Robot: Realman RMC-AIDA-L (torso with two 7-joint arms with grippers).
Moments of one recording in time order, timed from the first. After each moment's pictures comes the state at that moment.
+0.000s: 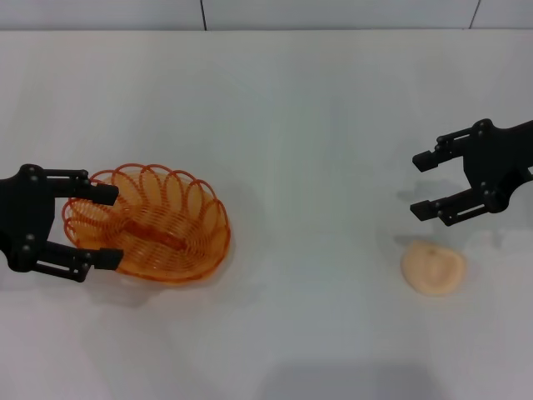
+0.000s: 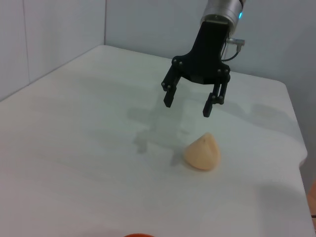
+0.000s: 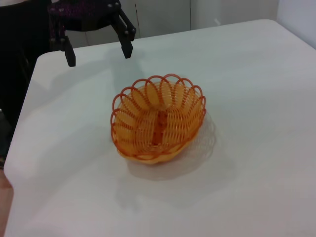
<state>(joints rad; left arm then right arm) -0.42 -1.88 0.83 0.96 2.01 1.92 -1.48 0.64 1.98 -0.97 -1.01 -2.15 -1.68 1.61</state>
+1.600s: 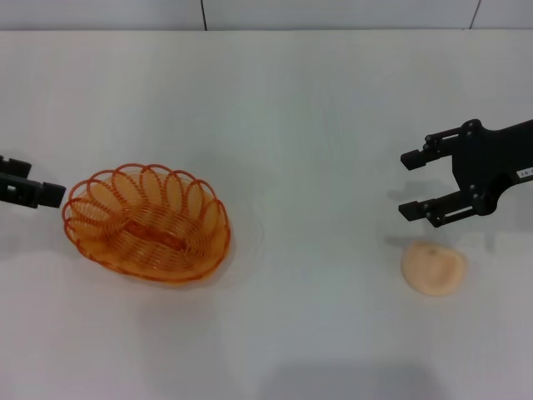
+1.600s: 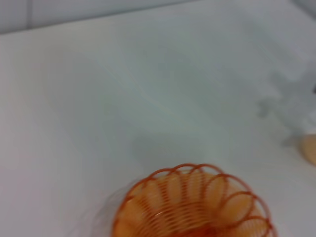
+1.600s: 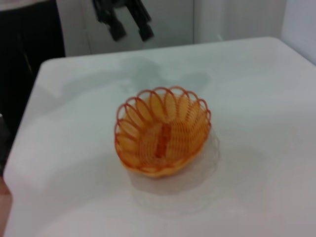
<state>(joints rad) -0.45 -1.87 0.80 1.35 2.23 1.93 -2.30 0.63 2.00 -0.96 -1.01 -2.13 -1.67 1.54</state>
